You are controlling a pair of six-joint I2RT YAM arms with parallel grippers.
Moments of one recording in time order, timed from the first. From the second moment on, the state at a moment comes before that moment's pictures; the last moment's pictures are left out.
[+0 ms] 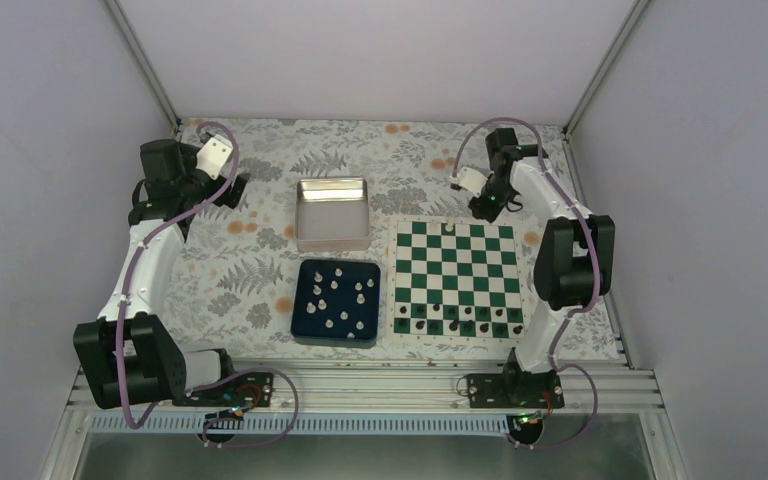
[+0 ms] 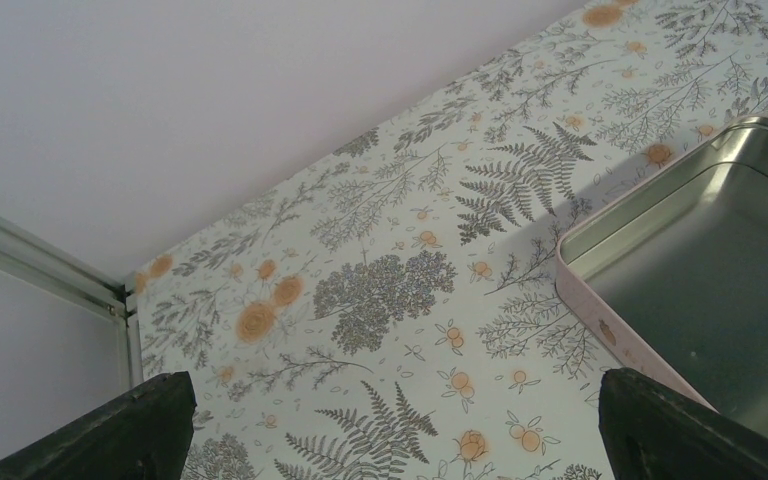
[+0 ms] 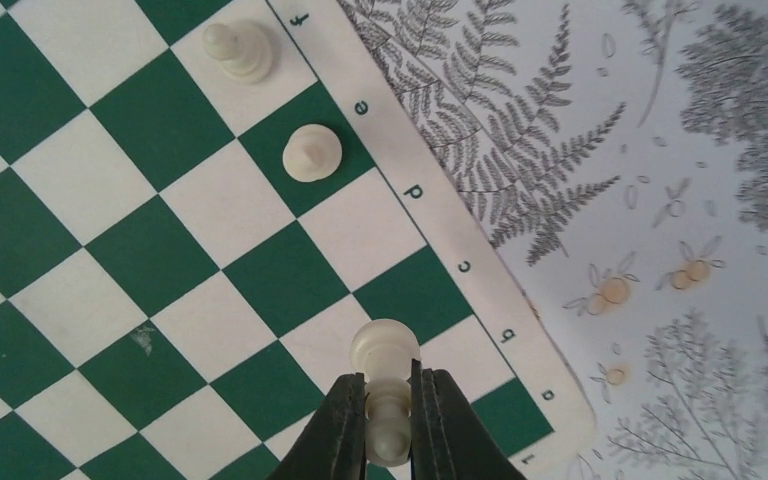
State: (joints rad) left arm 0.16 1.27 1.03 -0.28 0.37 0.53; right arm 0.11 1.85 1.53 -1.03 -0.09 -0.84
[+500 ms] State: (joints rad) left arm 0.16 1.28 1.03 -0.28 0.38 0.53; right arm 0.04 1.88 1.38 -0.93 -0.09 -0.84
